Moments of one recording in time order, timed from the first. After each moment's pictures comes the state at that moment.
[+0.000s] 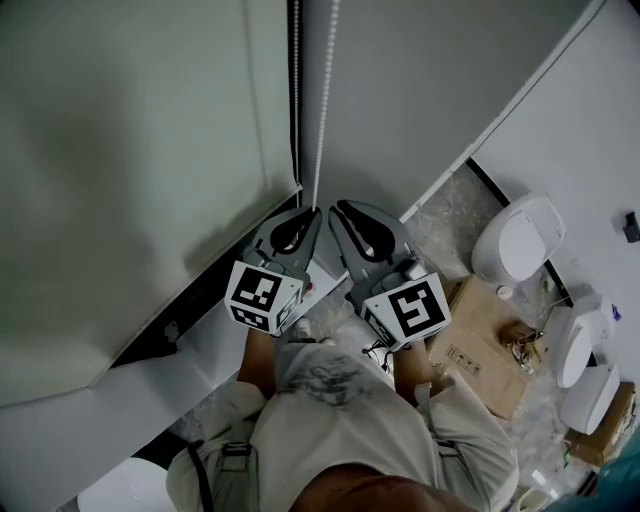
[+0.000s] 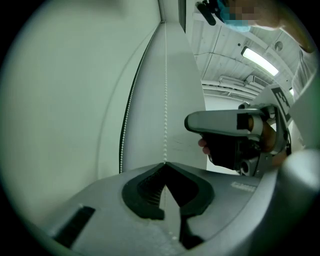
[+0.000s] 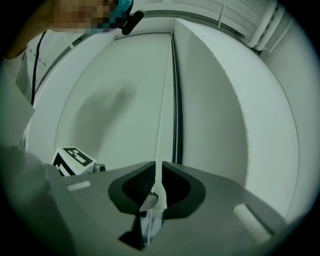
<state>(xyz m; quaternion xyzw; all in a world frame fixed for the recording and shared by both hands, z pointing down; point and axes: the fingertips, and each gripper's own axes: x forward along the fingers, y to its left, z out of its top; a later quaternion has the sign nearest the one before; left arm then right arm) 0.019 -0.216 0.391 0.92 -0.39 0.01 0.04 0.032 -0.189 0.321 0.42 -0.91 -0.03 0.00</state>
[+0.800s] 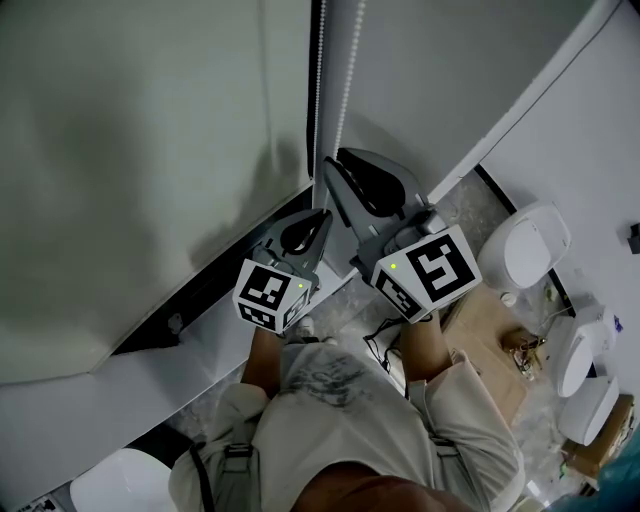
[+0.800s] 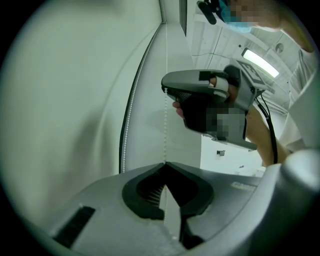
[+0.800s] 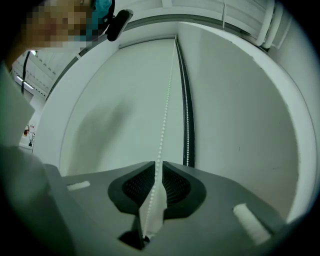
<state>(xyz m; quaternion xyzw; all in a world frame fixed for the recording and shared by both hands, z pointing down) 0.008 -0.196 0.391 0.92 -0.39 0.01 0.05 -0.006 -0.202 0.247 0.37 -0.93 -0.05 -0.03</state>
